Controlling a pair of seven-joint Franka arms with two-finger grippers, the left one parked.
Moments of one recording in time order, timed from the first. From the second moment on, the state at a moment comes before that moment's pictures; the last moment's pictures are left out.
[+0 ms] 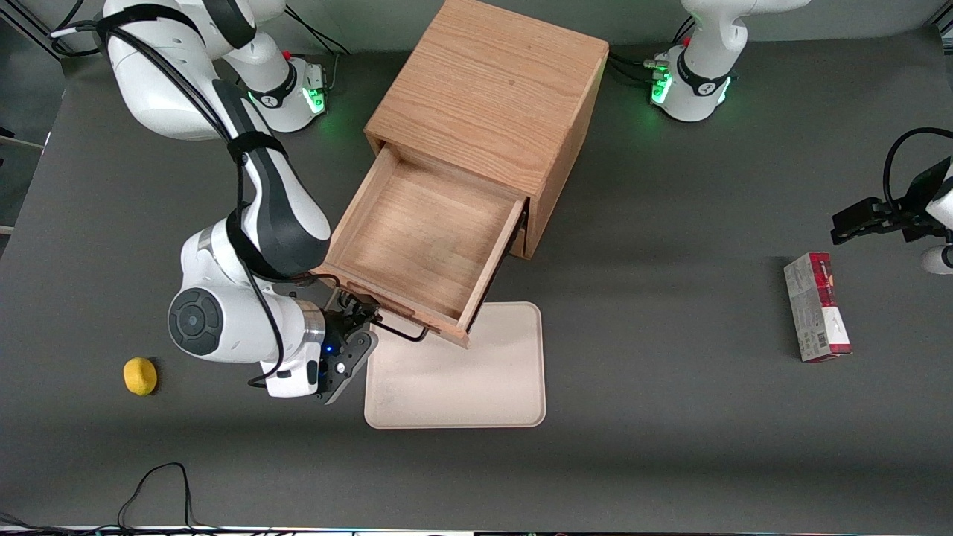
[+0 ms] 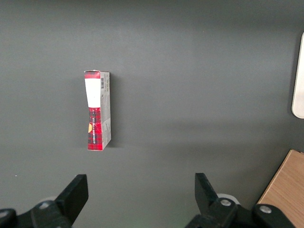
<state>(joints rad) 0.29 0.74 0.07 -1.09 0.22 1.77 -0.53</state>
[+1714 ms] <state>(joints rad) 0.27 0.73 0.08 -1.01 0.22 1.67 -0.53</state>
